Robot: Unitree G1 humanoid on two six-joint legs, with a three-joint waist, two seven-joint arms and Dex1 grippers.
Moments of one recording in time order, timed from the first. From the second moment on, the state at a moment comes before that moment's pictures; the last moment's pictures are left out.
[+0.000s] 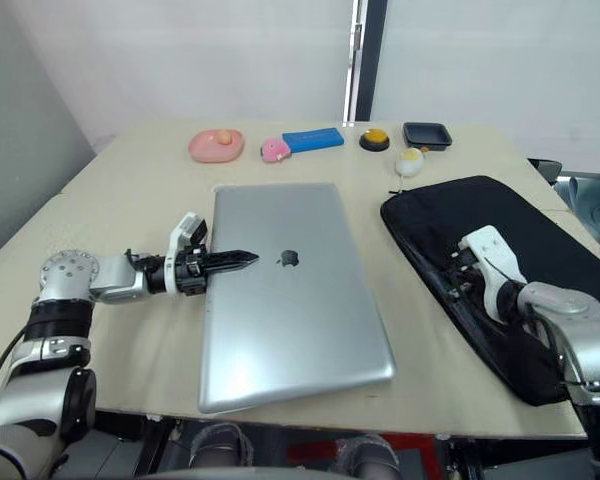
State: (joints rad) left arm -0.64 0.47 0.31 0.42 -1.34 1.61 -0.42; right arm -0.10 -0.81 -0.28 -0.28 0.43 0.88 0.63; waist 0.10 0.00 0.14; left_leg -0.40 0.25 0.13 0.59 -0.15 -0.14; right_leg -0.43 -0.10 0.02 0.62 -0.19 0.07
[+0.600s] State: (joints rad) left arm -0.69 0.32 0.39 0.45 -1.34 1.60 -0.27; right arm -0.39 -0.84 -0.43 -0.37 0.68 1.21 0.55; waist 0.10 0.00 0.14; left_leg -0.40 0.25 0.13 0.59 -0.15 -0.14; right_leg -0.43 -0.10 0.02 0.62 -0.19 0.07
